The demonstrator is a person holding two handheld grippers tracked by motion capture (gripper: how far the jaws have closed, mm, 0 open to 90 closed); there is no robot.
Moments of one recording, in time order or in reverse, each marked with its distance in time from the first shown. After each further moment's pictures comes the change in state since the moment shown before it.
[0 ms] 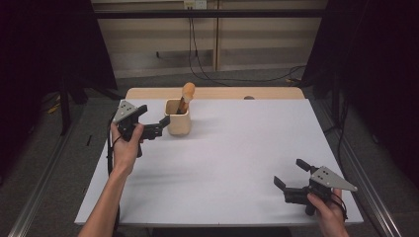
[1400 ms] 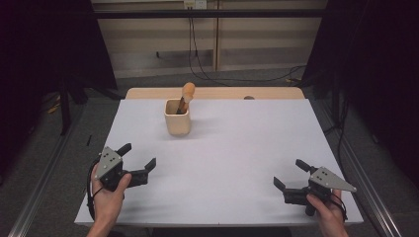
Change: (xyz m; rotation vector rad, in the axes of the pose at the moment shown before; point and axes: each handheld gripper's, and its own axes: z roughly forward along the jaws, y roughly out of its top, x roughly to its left) left arm -0.040 -0.067 -0.096 0.020 0.043 0.074; right arm 0.002 -0.001 0.000 0.010 0.001 -0.015
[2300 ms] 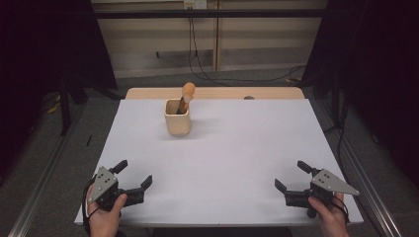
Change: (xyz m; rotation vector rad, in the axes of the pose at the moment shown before) left arm -0.010 -0.032 -0.025 0.001 0.015 -0.024; right arm 0.003 0.001 -0.007 -0.011 -0.008 -0.015
